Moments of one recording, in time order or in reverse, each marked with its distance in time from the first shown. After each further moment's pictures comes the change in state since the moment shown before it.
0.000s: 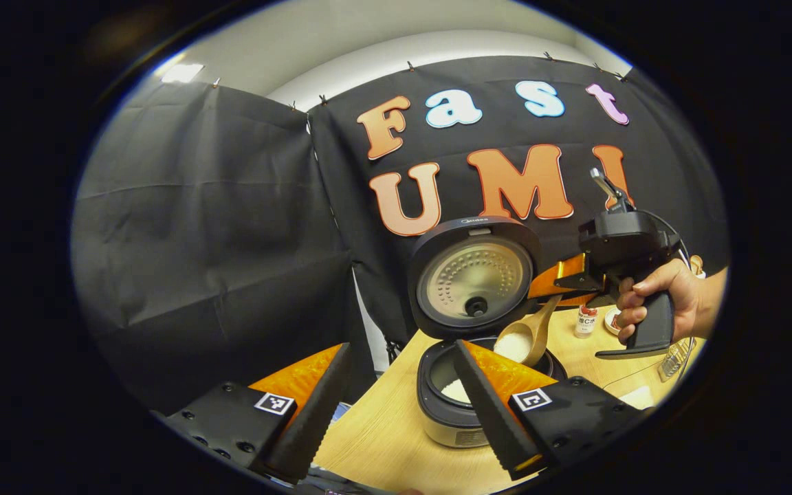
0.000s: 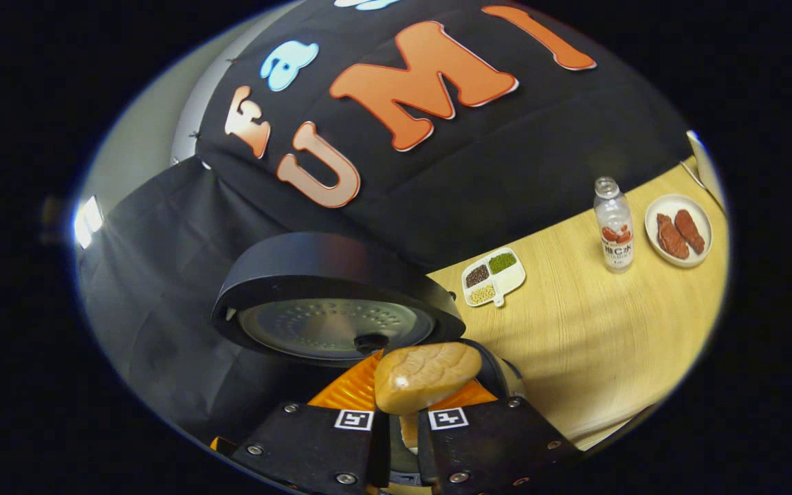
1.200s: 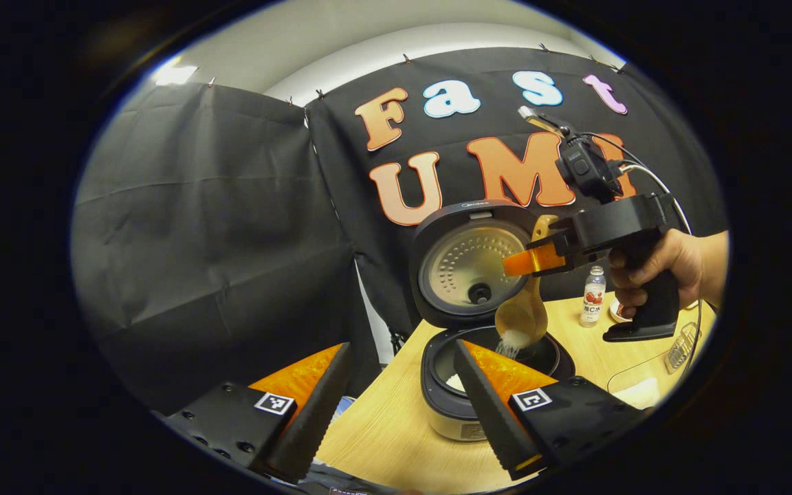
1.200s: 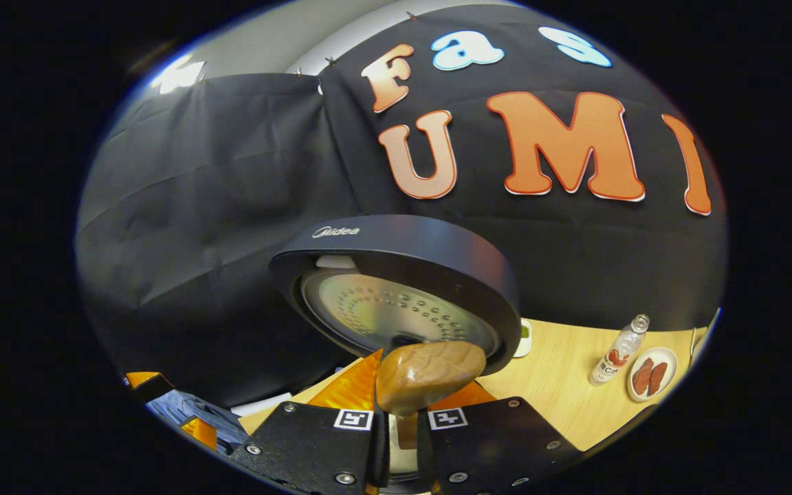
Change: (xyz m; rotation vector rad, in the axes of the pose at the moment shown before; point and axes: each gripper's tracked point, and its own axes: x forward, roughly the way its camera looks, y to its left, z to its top) left arm -0.002 0.001 -0.013 0.028 0.036 0.016; right arm -0.001 0.064 0.003 -0.588 -0.043 0.075
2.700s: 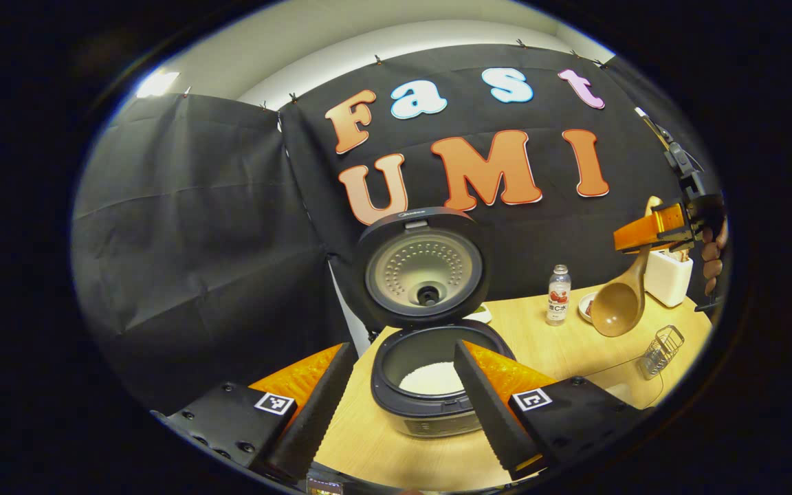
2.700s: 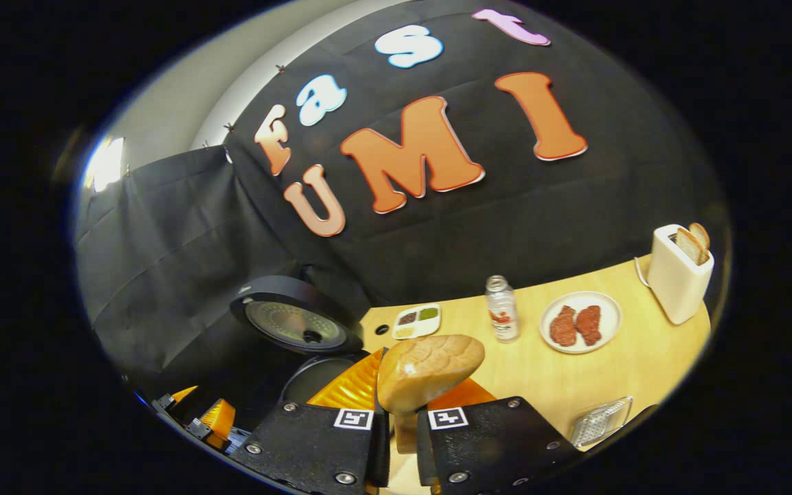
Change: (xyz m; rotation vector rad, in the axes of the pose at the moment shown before) left arm -0.031 -0.088 0.023 0.036 0.030 -0.091; right arm -0.203 -0.210 -0.038 0.407 -0.056 -0.264
